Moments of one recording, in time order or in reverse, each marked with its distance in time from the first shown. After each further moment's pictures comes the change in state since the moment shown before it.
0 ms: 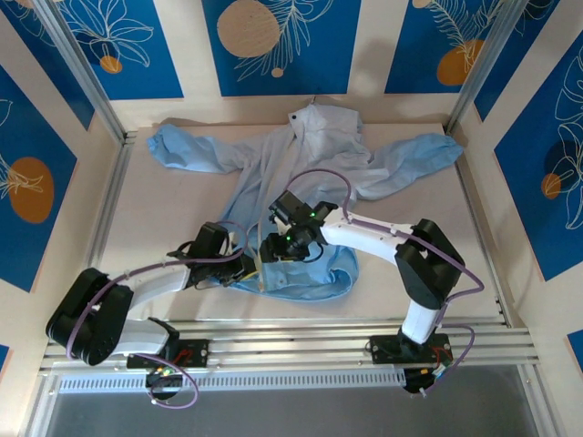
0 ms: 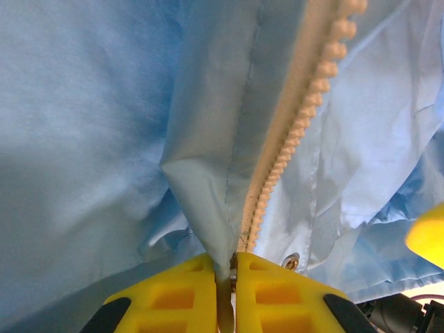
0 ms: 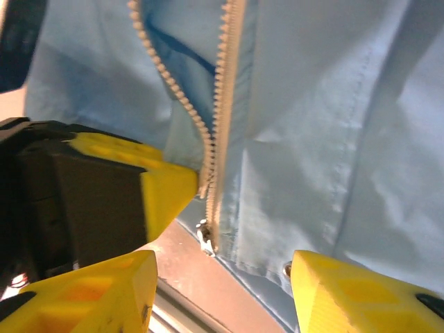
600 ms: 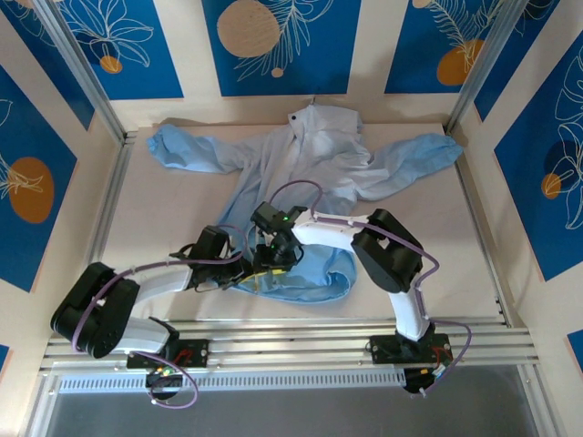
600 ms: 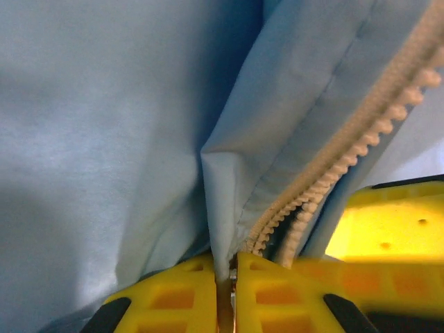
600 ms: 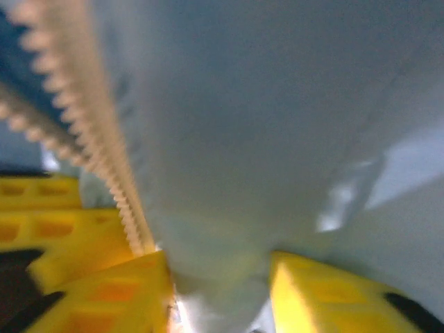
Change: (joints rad) left arm 0.002 0.043 -0.024 0.033 -0.033 -0.012; right arm 0.059 0.277 0.150 -0.079 0.020 0.049
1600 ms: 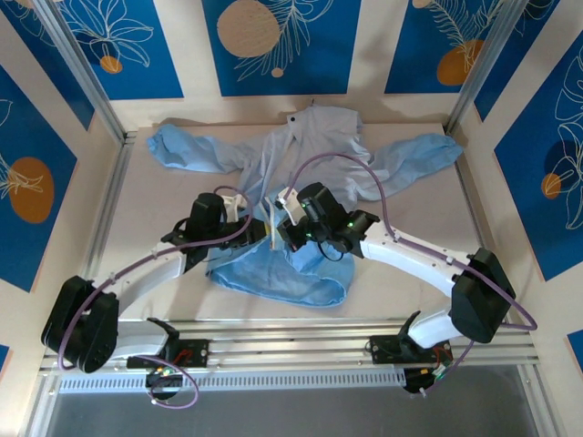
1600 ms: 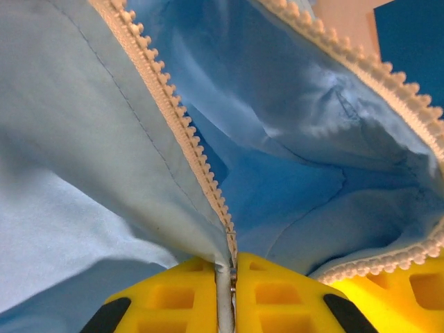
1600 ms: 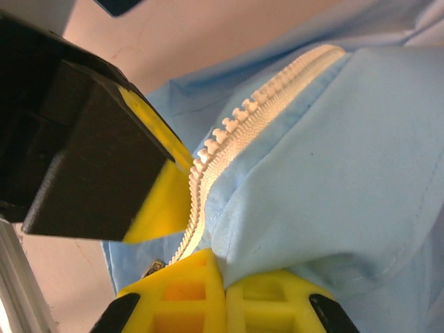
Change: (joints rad) left arm 0.020 -0.089 0.232 0.083 0.113 0.158; right arm -0.084 -0.604 -0.348 0.390 0.184 -0.629
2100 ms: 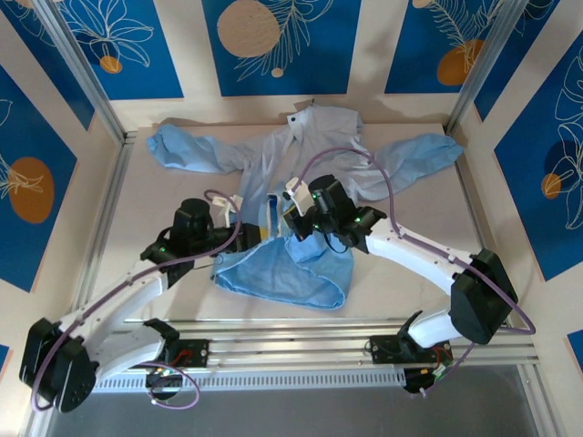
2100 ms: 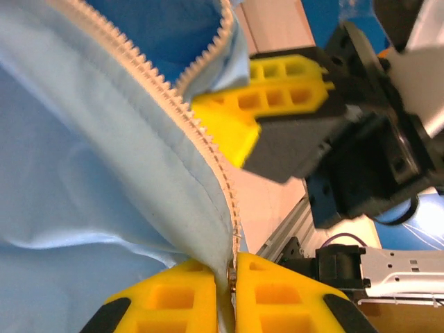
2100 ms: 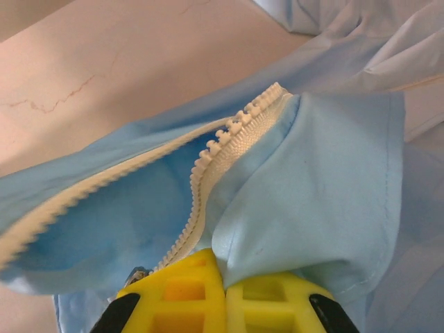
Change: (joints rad) left arm -0.040 -0.271 -0.007 -0.156 0.030 0.058; right arm -0.086 -0.007 -0.019 0.082 -0.015 -0.086
